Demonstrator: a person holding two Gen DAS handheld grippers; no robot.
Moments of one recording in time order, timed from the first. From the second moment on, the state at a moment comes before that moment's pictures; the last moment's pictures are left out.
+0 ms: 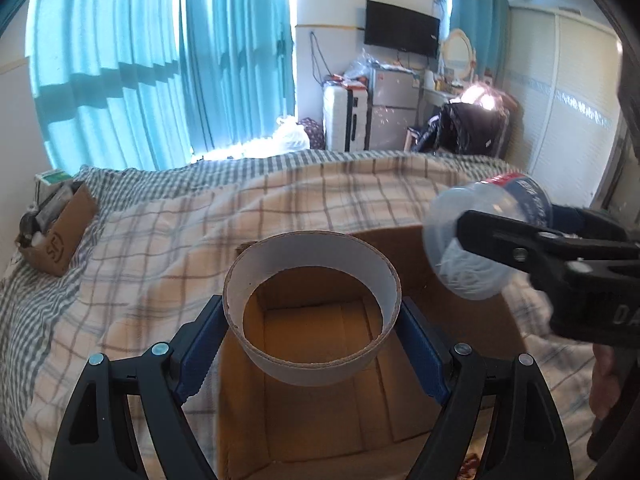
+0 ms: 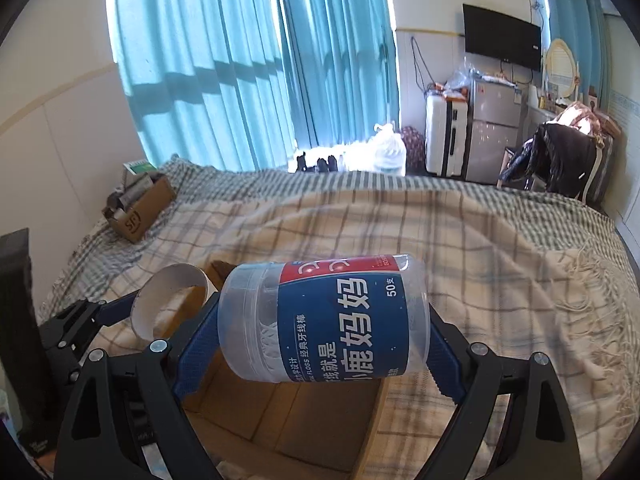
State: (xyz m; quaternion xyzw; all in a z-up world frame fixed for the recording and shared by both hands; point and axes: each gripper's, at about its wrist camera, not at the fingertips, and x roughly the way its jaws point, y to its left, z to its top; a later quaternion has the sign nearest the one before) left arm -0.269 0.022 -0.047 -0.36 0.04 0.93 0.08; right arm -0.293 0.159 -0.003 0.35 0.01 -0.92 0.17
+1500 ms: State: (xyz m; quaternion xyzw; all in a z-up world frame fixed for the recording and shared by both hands) left arm -0.089 -0.026 -0.116 -0.41 -0.02 0.91 0.02; right arm -0.097 0.211 -0.055 0.36 0.04 -0.92 0.13
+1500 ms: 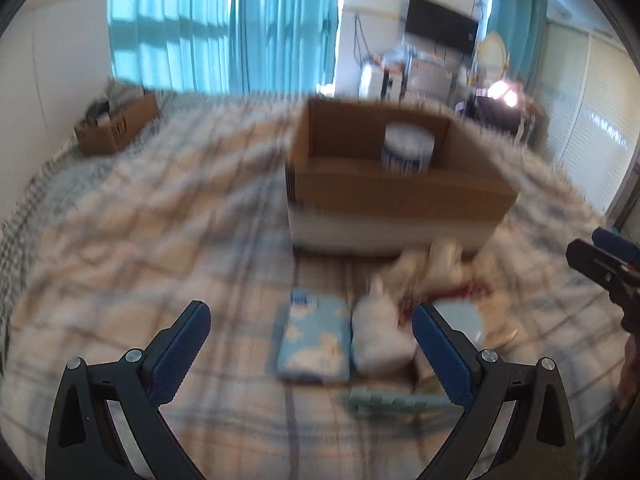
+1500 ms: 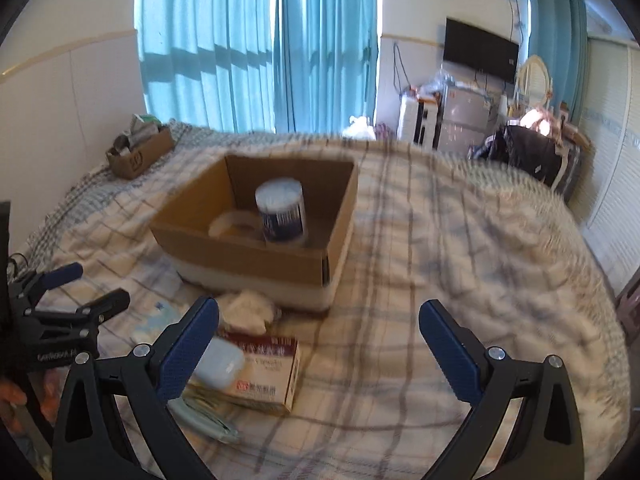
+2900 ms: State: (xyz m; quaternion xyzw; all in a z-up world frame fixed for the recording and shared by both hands) left arm -0.091 -0.022 -0.106 -0.40 -0.04 0.91 0.06; right arm -0.099 0.180 -0.094 0.41 0.09 -0.90 0.14
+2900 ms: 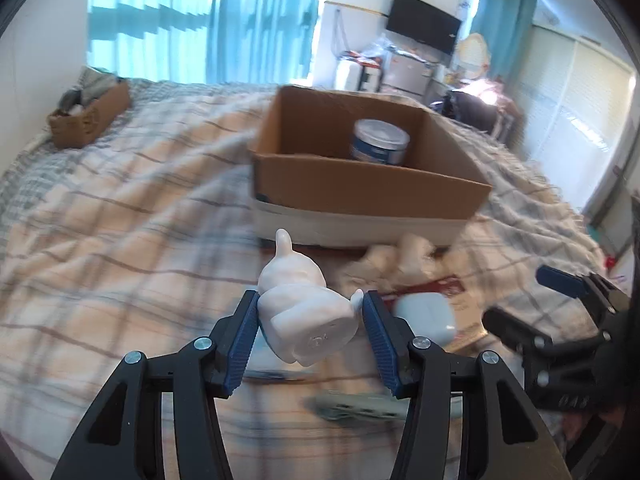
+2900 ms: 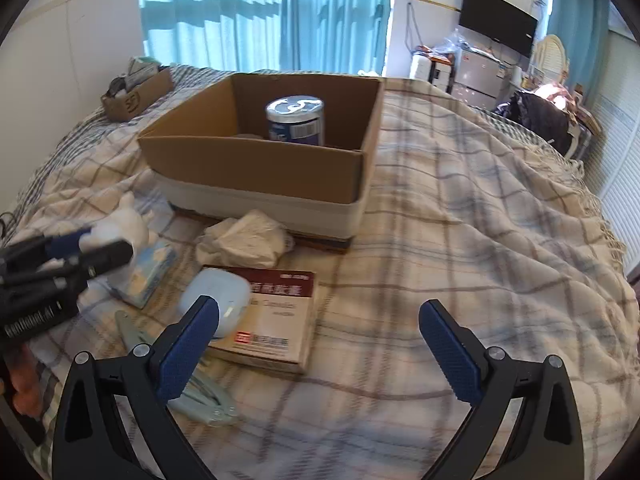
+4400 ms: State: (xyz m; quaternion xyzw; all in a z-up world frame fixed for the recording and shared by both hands) left arm -0.062 -0.008 -0.073 -0.40 -0.05 0.91 0.06; right arm -0.068 0.158 -0.035 0.38 0.10 -0.90 0.19
